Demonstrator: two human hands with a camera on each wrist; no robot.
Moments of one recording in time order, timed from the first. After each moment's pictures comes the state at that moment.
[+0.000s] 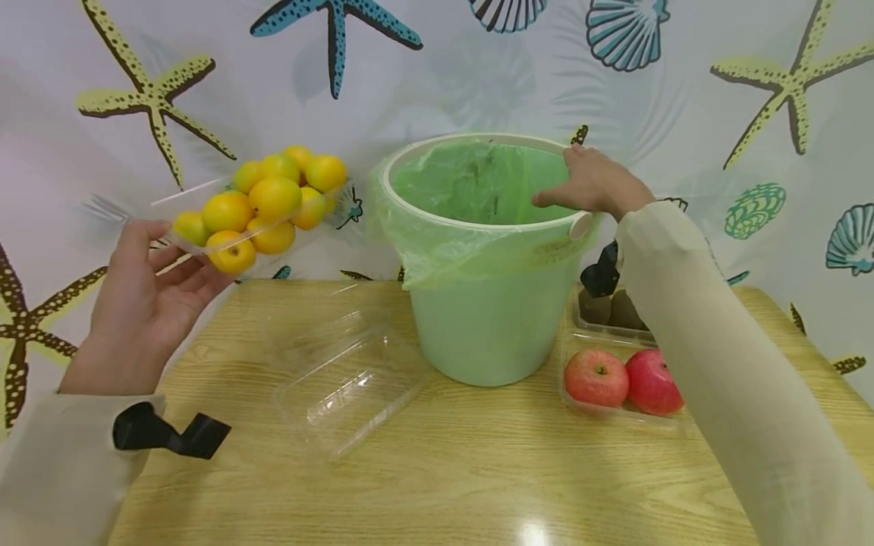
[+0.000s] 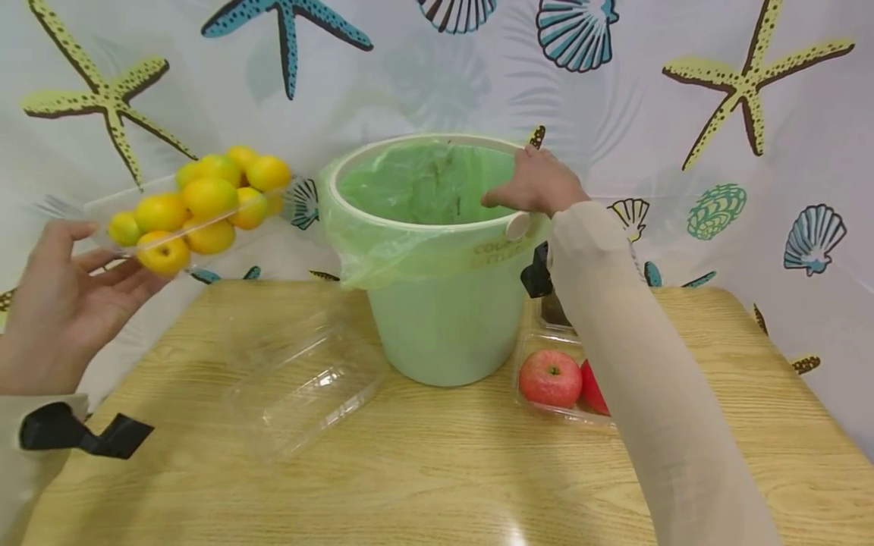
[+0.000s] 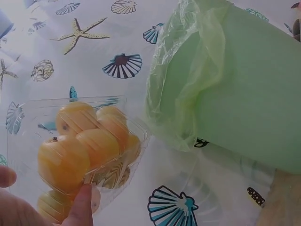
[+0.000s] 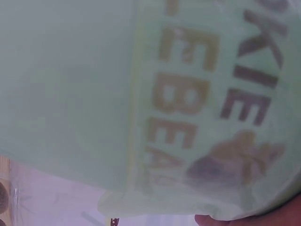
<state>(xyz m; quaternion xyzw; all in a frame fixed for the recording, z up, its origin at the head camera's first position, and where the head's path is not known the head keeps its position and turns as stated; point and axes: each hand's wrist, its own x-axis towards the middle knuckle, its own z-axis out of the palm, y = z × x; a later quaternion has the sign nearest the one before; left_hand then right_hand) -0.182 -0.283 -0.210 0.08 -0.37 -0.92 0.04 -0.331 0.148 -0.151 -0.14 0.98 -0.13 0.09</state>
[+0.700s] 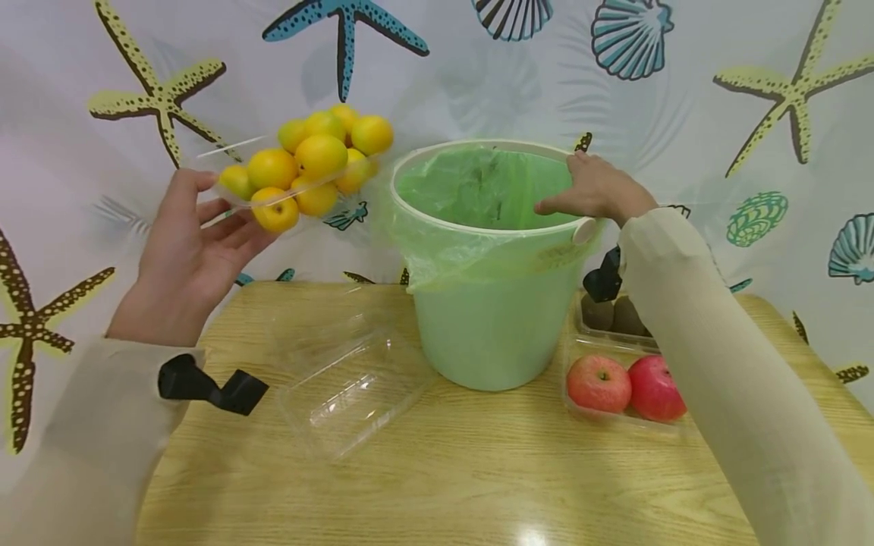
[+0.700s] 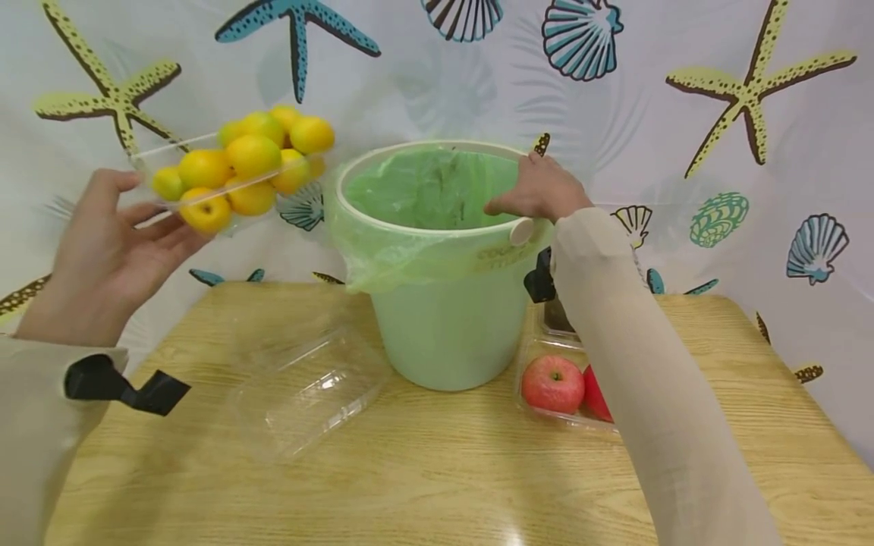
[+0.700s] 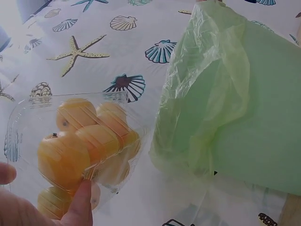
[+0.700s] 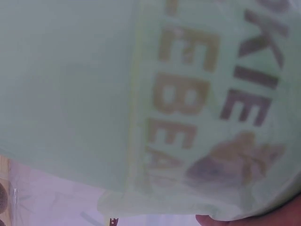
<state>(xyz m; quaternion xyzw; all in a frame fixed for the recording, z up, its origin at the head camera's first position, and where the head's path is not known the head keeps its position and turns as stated) -0.205 -0.243 -0.173 0.05 -0.42 -0.90 0.06 -0.330 0.145 -0.153 -0.14 0.98 -0.13 0.08</state>
